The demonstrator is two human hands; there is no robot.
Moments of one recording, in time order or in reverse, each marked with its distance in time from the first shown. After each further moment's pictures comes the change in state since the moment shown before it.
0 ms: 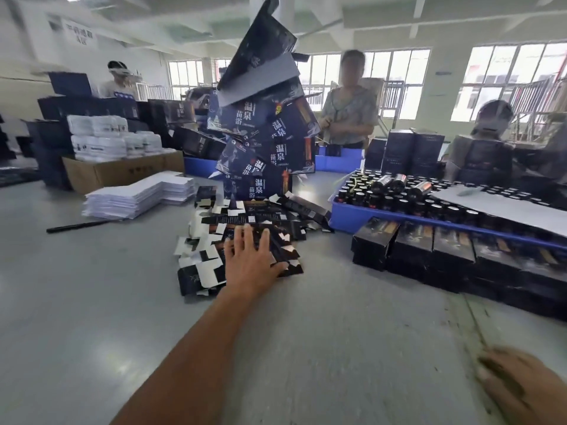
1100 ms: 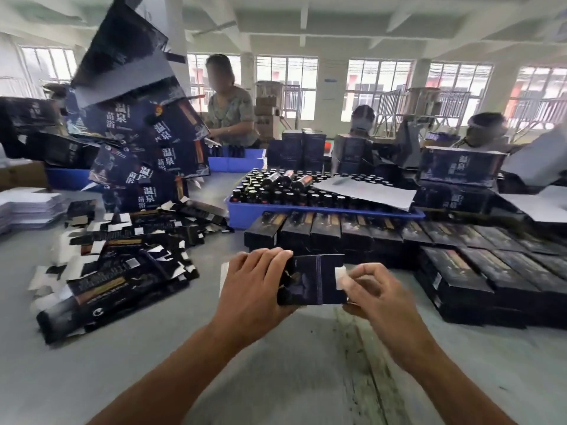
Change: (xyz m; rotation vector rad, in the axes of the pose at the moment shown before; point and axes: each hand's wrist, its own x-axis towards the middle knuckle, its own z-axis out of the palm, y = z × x) left_hand -0.105 0.160 -0.034 -0.299 0.446 0.802; right_hand -0.026 -0.058 -0.077 0.982 0.017 -0.024
